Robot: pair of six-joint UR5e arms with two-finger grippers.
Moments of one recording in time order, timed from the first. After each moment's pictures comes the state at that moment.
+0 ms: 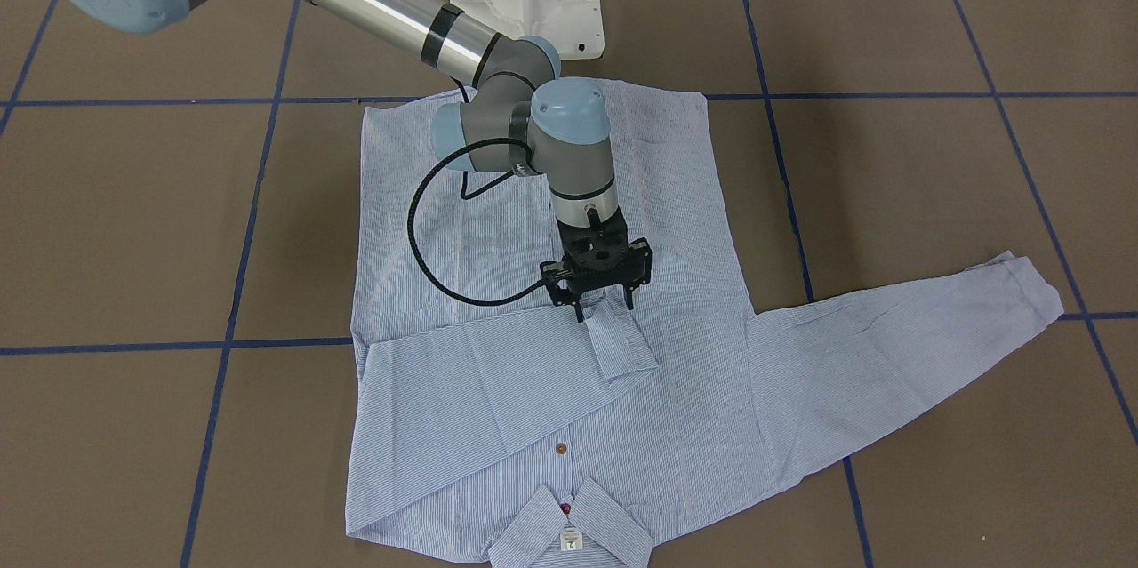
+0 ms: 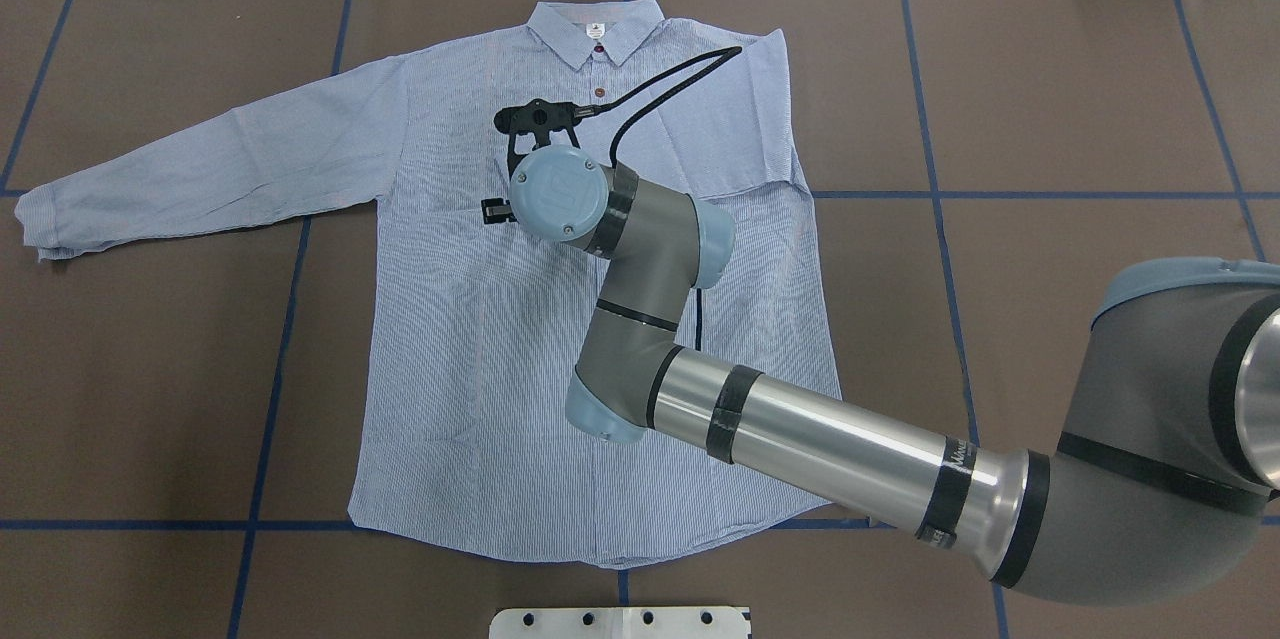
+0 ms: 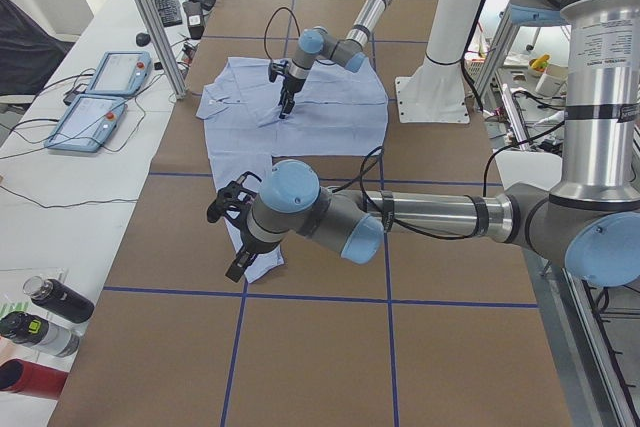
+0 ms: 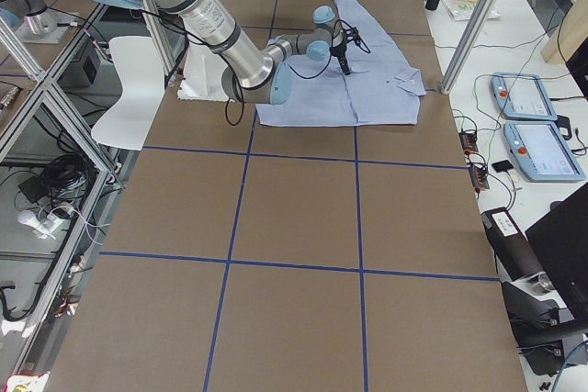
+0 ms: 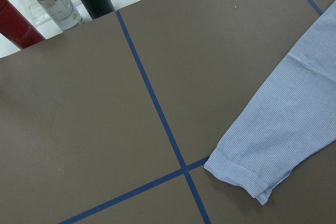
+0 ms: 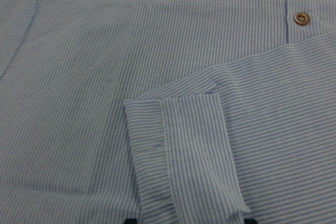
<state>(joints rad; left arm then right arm) -1.67 -1.52 -1.67 -2.02 -2.39 0.14 0.46 -0.49 0.93 -0.99 1.52 1.11</state>
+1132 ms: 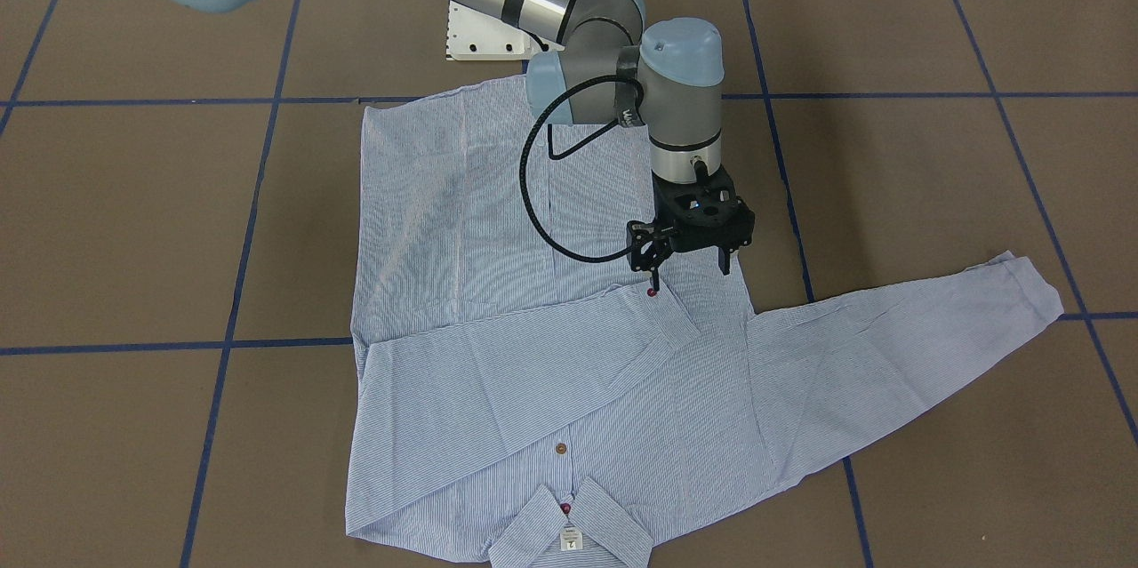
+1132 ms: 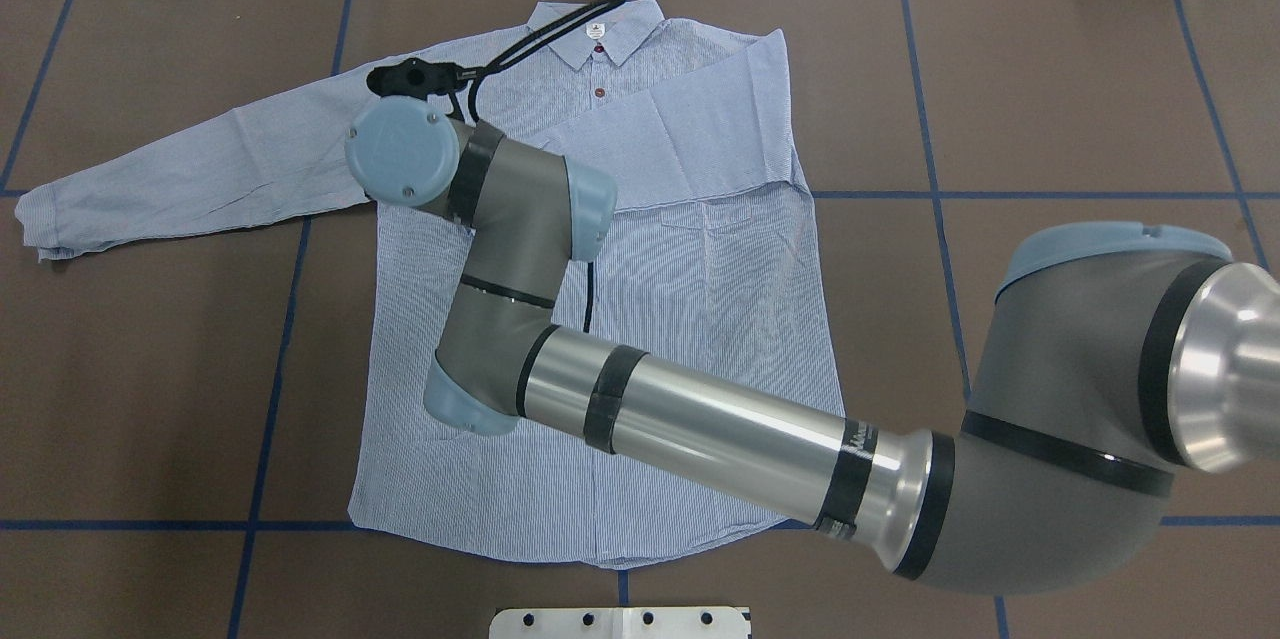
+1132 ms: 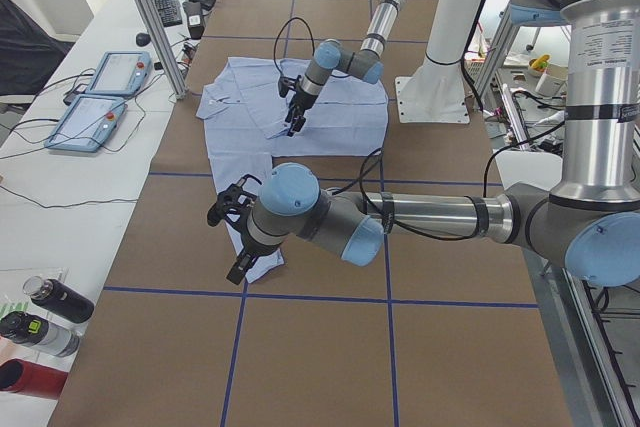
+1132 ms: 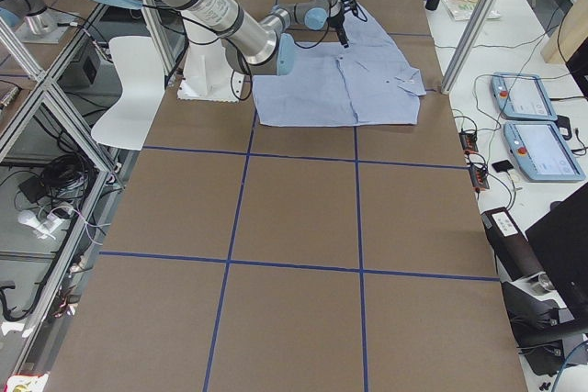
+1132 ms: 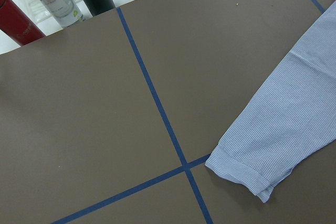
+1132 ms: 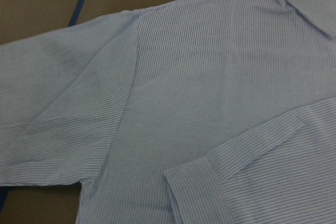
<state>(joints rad) -1.67 -1.53 -1.62 -2.02 -2.40 0.12 0.49 -0.28 0.88 -1.21 1.58 1.13</state>
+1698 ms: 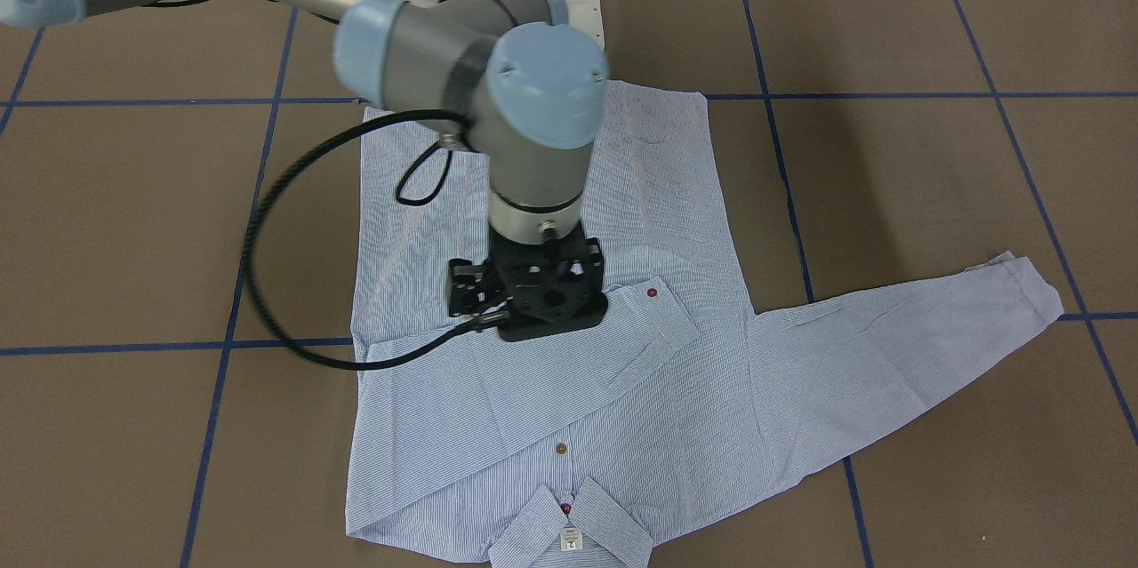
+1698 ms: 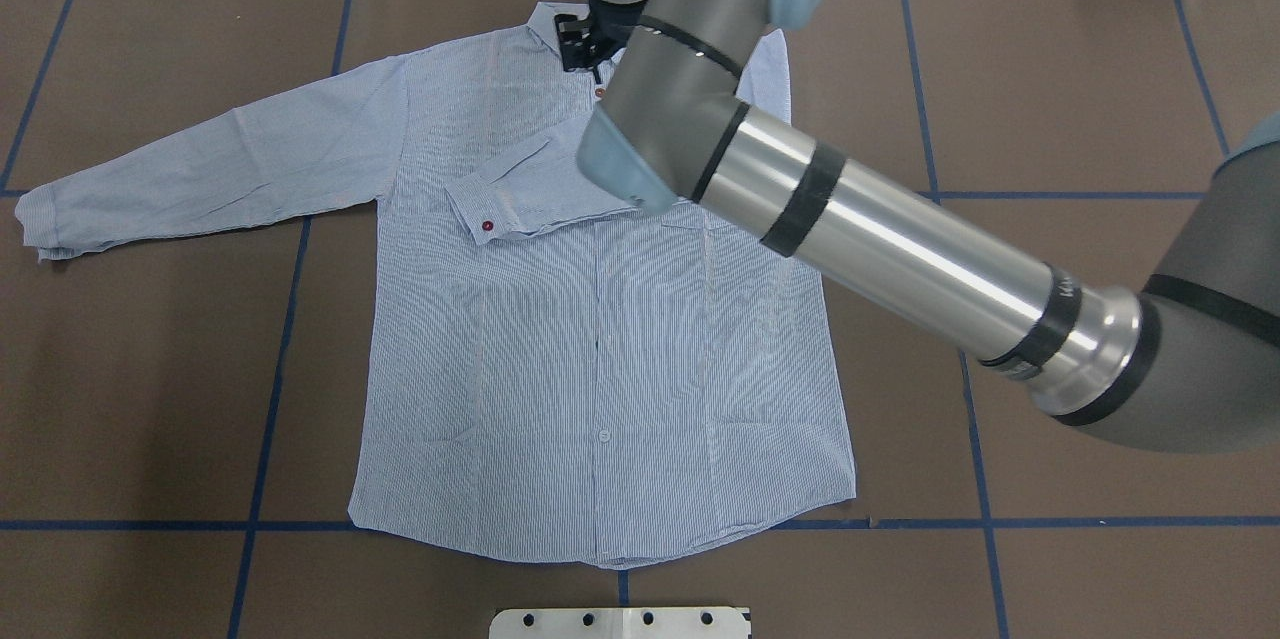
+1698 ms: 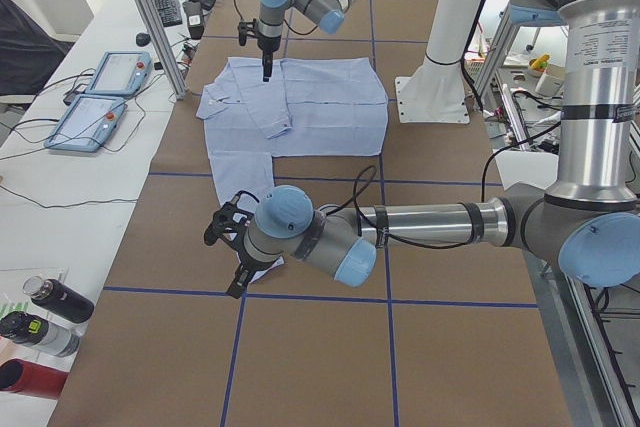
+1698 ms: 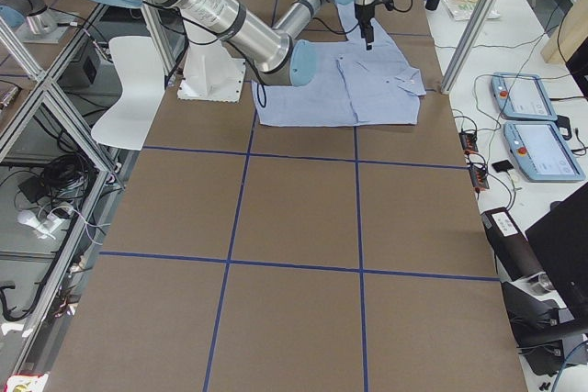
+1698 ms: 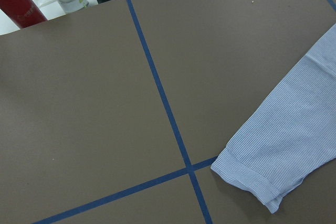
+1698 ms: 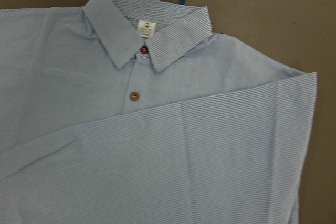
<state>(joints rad) -1.58 -1.53 -1.49 -2.26 -2.40 -0.08 0.80 -0.52 1.30 -1.69 1.91 0.74</state>
